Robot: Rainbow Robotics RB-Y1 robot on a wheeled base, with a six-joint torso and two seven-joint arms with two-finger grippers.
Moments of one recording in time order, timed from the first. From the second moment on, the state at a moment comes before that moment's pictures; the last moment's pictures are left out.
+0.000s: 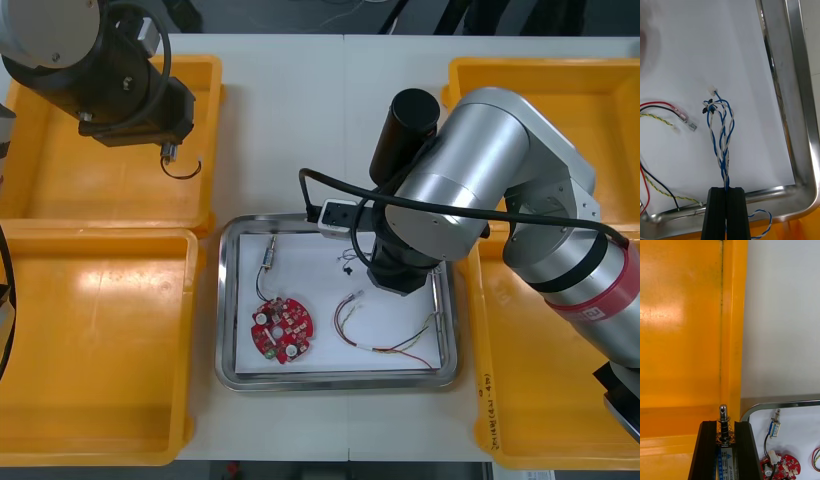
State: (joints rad) right arm -0.73 -0.46 0.60 -1.93 -0.57 1.85 1.88; left arm -0.83 0.56 -0.09 -1.77 0.64 1.86 -1.02
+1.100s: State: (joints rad) right arm -0.70 -0.43 0.66 -1.77 -0.51 1.61 1.91; left arm -0.83 0.56 -0.09 -1.77 0.64 1.86 -1.02
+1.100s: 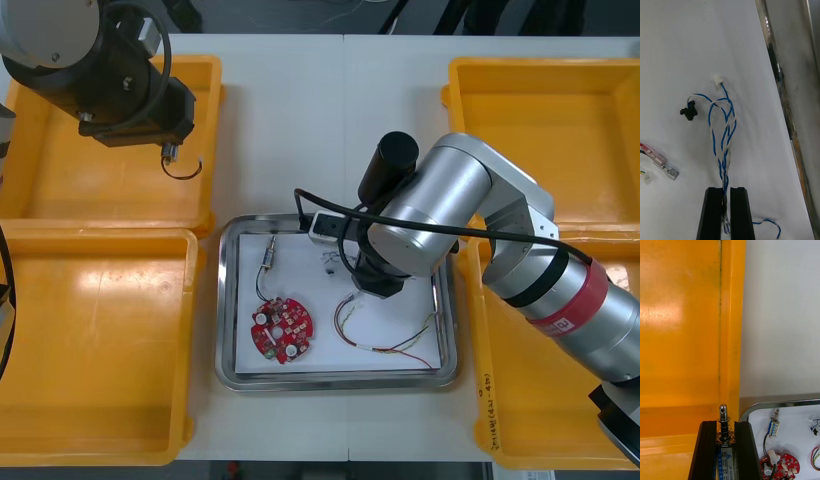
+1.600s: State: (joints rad) right arm -0.69 -0.43 0.66 -1.77 -0.50 1.61 1.91; left arm -0.83 0.56 -0.09 -1.77 0.65 1.86 -1.02
